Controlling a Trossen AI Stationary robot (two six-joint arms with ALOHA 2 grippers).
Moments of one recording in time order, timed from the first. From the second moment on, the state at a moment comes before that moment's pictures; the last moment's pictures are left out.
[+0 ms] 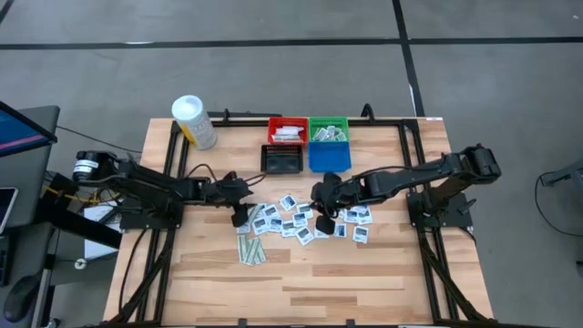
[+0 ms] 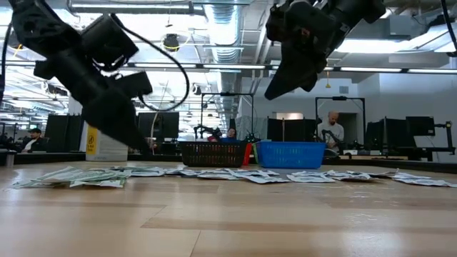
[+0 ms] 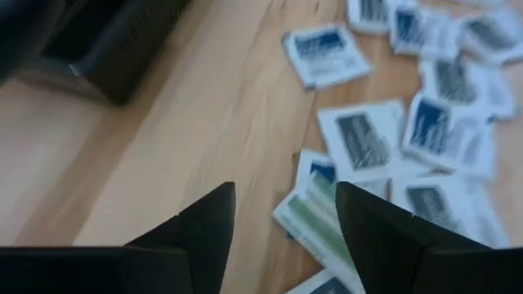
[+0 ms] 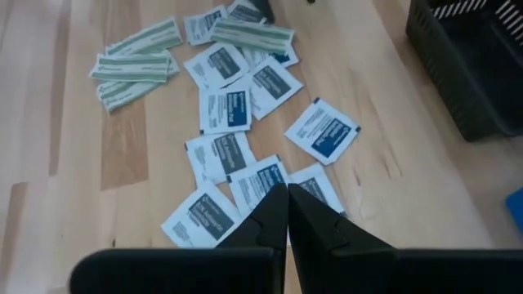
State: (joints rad) left arm -0.02 1.31 0.35 0.20 -0.21 -0.15; right arm 0.12 1.52 0.97 -0.27 0.14 0.29
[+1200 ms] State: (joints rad) left arm -0.02 1.49 0.35 0.29 -0.16 -0.16; right arm 0.12 1.52 0.97 -0.26 0.14 0.28
